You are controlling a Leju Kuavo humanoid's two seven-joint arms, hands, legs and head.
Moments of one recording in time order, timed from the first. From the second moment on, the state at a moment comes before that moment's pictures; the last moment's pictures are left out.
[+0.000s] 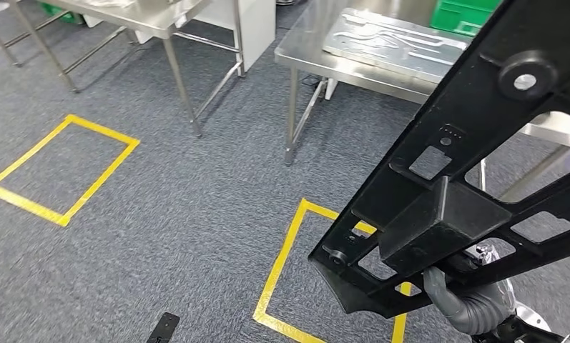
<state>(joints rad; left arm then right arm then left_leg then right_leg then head) -0.11 -0.20 1.05 -0.18 -1.36 0.19 -0.08 0.00 -0.09 0.06 -1.87 -0.12 0.53 -0.55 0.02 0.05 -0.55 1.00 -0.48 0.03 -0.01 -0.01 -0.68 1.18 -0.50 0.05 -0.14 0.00</state>
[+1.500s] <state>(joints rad) -0.10 -0.20 1.06 -0.18 -1.33 0.20 -0.09 -0.04 -0.09 0.08 -1.85 -0.13 0.51 -0.56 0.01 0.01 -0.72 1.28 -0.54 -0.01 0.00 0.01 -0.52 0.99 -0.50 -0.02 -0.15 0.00</state>
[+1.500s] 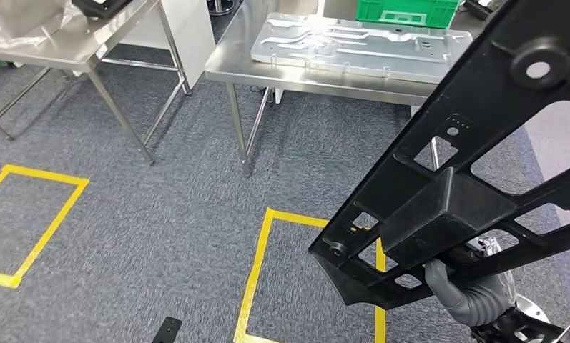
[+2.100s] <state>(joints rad) -0.10 -0.19 1.07 -0.18 -1.34 0.19 -0.09 -0.03 -0.09 0.08 -1.85 -0.12 0.50 -0.56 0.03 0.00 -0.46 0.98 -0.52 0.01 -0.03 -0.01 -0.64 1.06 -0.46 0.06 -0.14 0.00</state>
